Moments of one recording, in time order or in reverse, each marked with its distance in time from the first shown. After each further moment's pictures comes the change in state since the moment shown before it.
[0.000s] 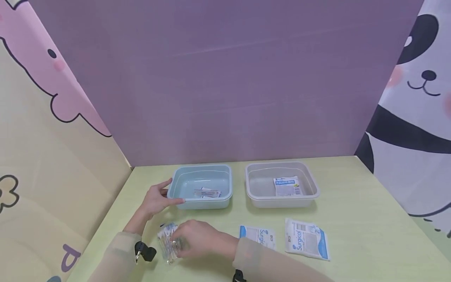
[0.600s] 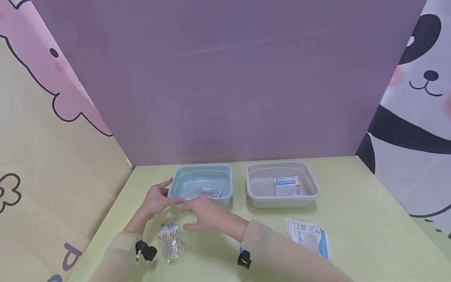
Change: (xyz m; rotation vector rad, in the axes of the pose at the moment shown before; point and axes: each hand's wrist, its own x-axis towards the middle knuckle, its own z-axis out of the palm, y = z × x) left_hand -0.002 0.000 -0.001 -0.001 -0.008 0.022; right_hand -0.002 0.013 -0.054 -0.047 0.152 0.056
